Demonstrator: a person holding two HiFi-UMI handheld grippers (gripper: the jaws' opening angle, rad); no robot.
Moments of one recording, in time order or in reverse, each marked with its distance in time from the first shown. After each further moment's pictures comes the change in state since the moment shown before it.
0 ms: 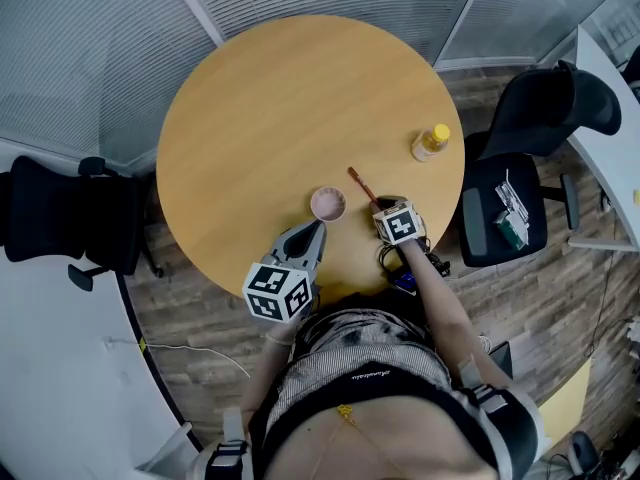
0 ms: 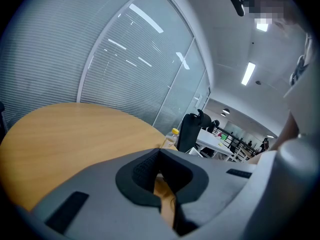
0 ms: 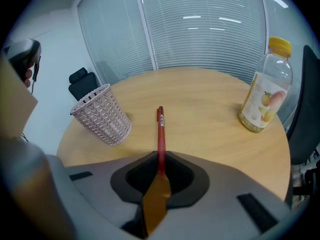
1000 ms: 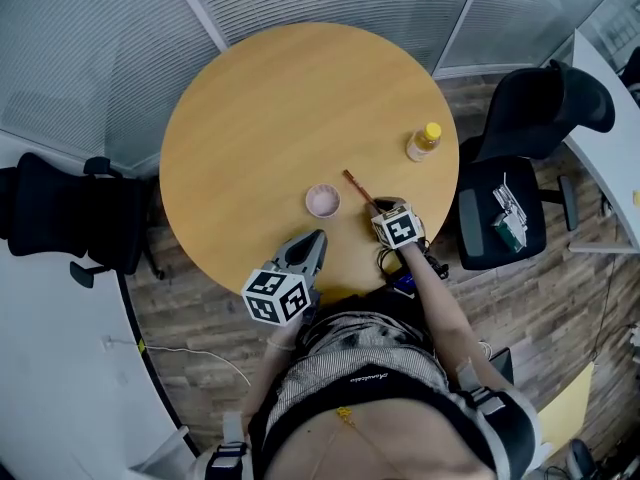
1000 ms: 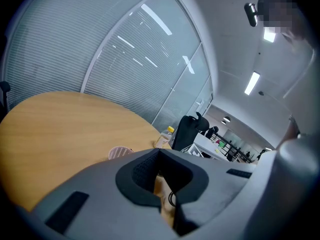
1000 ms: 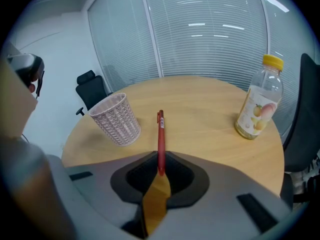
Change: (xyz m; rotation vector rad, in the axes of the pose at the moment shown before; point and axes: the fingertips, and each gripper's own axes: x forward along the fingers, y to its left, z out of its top) left arm -0.014 -0.024 -0.024 -0.105 -0.011 -0.009; right arm -0.028 0.009 0.005 -0.040 -0.068 0.026
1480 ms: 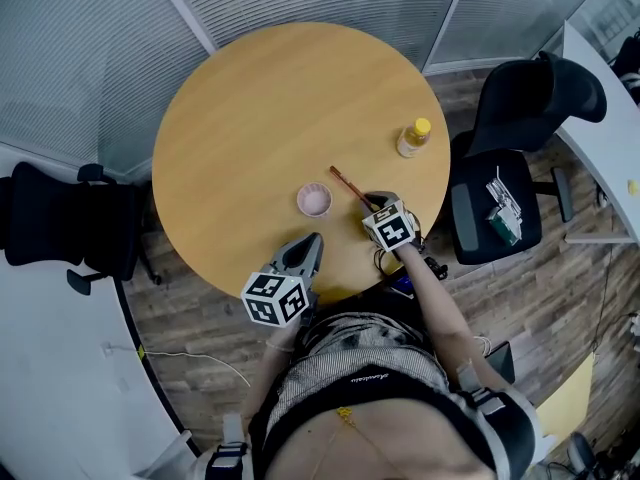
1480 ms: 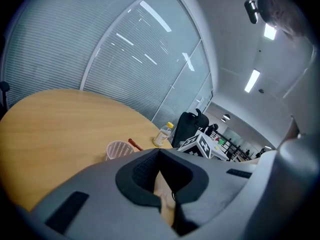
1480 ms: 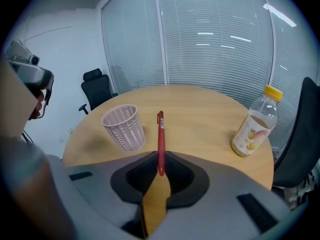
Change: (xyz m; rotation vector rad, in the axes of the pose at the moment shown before) left arm 0.005 -0.005 -0.016 0.003 0.029 -0.001; right arm -0.023 0.009 0.022 -0.090 -0.059 -0.018
